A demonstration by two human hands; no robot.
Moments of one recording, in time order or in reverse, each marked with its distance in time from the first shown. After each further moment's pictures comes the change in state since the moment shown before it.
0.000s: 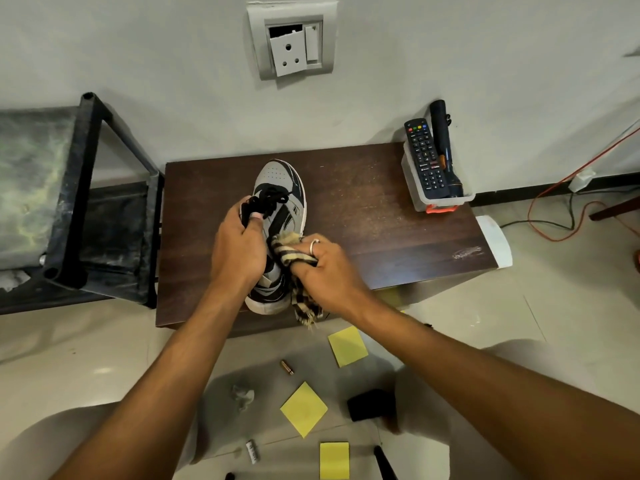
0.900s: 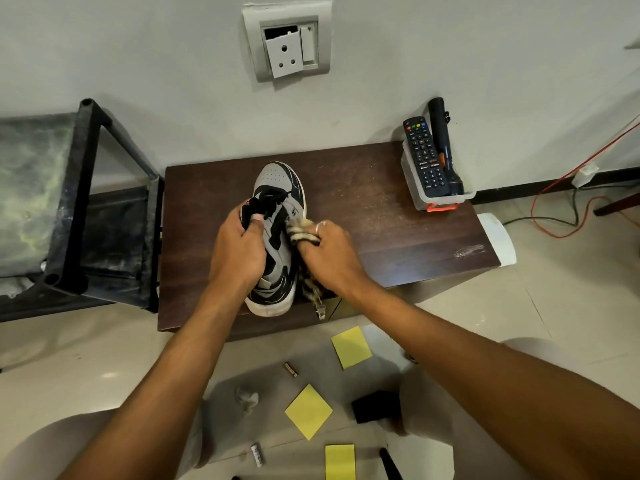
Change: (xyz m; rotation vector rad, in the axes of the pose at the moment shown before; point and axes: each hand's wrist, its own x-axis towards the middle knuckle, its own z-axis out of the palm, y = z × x) left_hand -0.001 0.001 -0.003 -0.001 -0.047 -0.023; right_hand 0.029 0.009 -0.005 -0.156 0.150 0.051
